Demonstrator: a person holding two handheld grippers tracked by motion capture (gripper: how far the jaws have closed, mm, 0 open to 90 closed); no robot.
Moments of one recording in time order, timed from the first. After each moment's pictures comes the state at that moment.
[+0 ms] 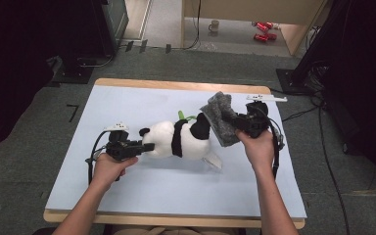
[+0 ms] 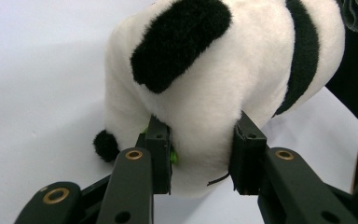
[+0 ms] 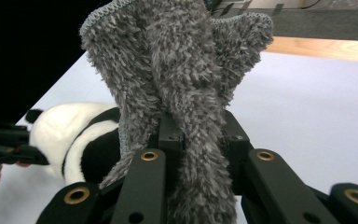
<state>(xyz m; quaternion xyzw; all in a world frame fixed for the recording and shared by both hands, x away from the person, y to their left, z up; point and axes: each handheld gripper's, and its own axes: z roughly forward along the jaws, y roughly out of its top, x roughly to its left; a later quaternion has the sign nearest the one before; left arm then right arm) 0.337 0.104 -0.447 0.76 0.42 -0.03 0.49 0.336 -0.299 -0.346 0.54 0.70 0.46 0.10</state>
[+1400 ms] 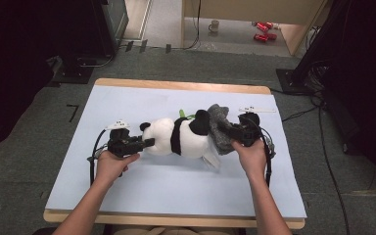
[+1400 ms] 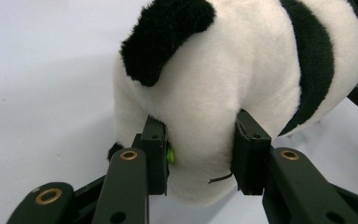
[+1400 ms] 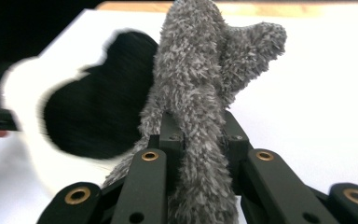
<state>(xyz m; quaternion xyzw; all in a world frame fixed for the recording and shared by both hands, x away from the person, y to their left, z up) 0.345 0.100 -0.450 0.76 0.42 0.01 0.50 0.335 -0.295 -0.385 0.54 0.71 0.44 0.10</state>
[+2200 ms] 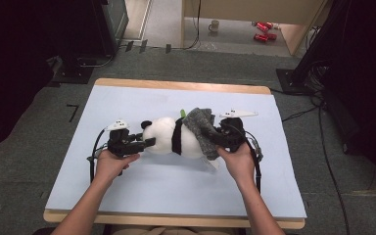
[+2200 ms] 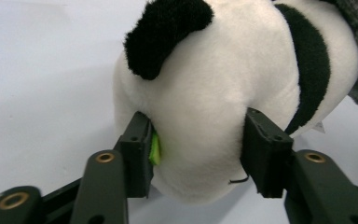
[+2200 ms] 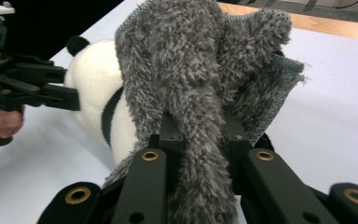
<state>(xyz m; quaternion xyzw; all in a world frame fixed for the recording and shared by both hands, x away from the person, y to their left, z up) 0.345 0.102 -0.450 0.76 0.40 0.03 0.51 0.317 -0.247 -0.378 0.48 0.75 0.45 0.11</state>
